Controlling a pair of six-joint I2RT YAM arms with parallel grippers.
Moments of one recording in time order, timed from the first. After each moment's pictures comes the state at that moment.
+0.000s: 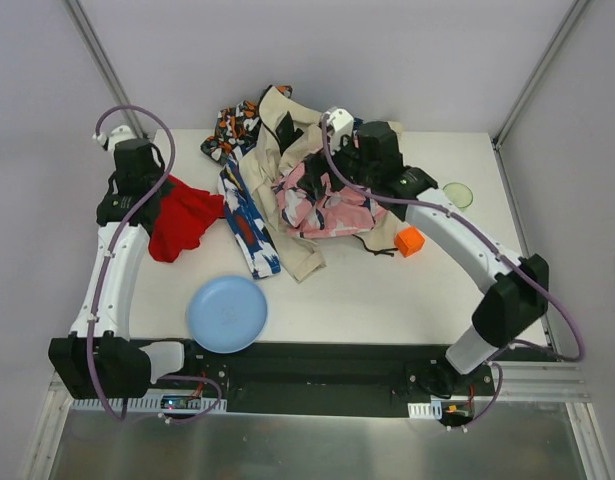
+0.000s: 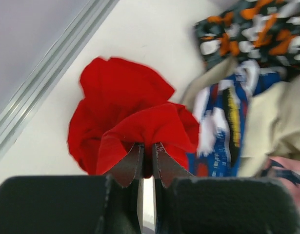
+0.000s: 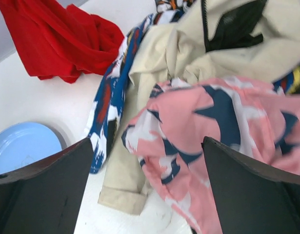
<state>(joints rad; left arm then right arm) 0.01 1.20 1.26 -0.57 -0.30 -0.40 0.63 1.66 1.58 -0.30 -0.30 -0.02</state>
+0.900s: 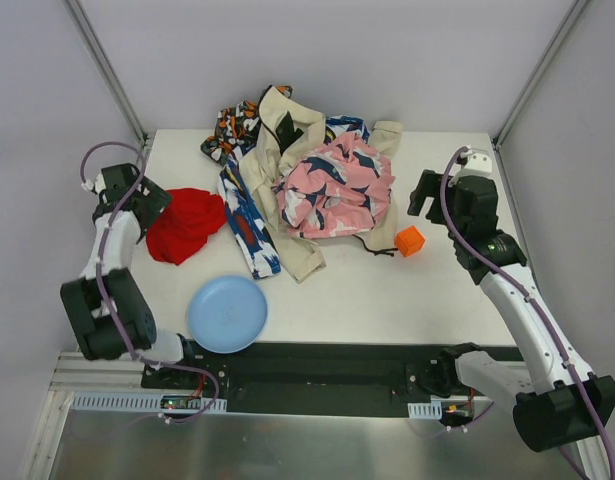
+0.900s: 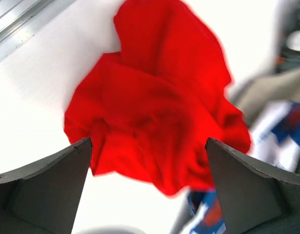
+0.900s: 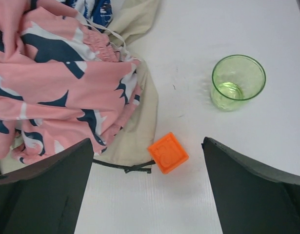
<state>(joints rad) 0.31 1.50 1.07 -0.45 -0.08 -0.67 0.28 1.01 0.98 -0.35 0.20 0.28</state>
